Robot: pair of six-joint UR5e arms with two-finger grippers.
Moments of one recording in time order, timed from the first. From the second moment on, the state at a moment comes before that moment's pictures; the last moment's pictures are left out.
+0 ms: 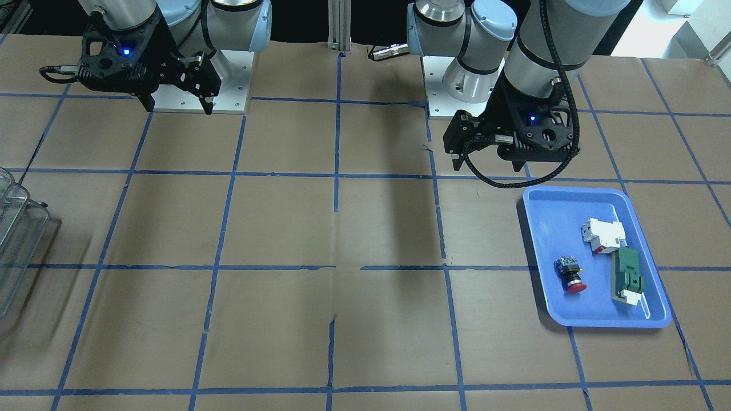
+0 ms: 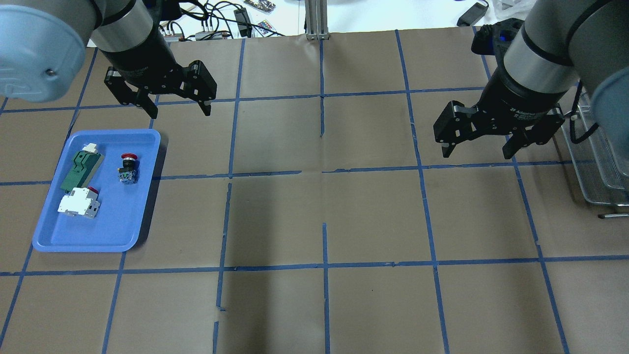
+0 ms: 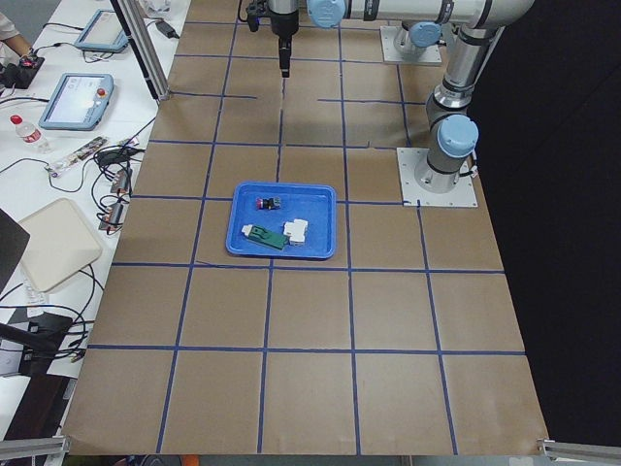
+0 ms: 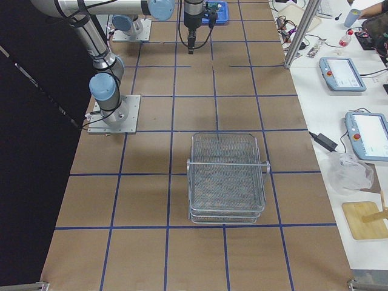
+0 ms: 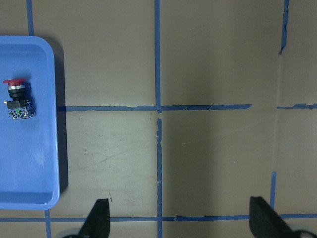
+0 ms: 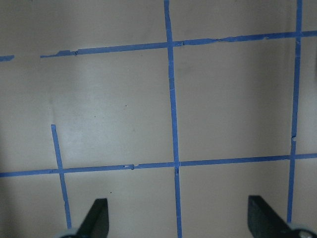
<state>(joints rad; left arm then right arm) -1.60 -1.64 -1.52 -1.55 1.56 -0.03 1.56 -1.73 1.71 -1.51 -1.54 0.04</state>
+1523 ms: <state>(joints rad) -1.31 -1.67 -1.81 -1.17 1.57 0.24 1.55 -1.73 1.73 -1.52 -1.54 0.04</state>
